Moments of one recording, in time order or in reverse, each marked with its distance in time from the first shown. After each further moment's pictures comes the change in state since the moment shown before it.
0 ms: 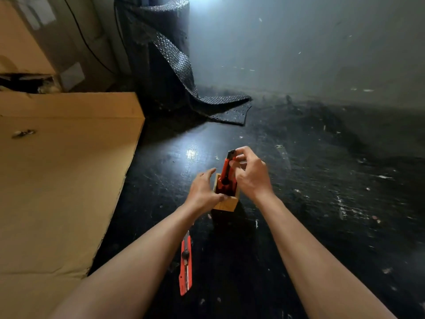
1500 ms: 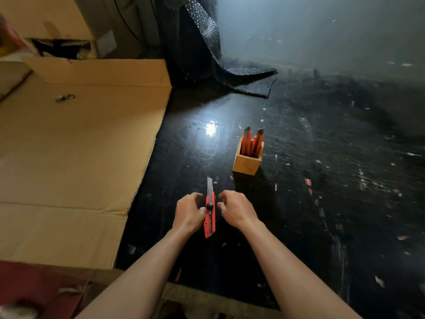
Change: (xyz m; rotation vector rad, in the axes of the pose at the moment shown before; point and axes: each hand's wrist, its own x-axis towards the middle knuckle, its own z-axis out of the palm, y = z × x) left_hand -0.146 -0.123 0.007 0.022 0.129 -0.247; right_hand -0.162 0.021 0.099 -0.380 -0.486 0.180
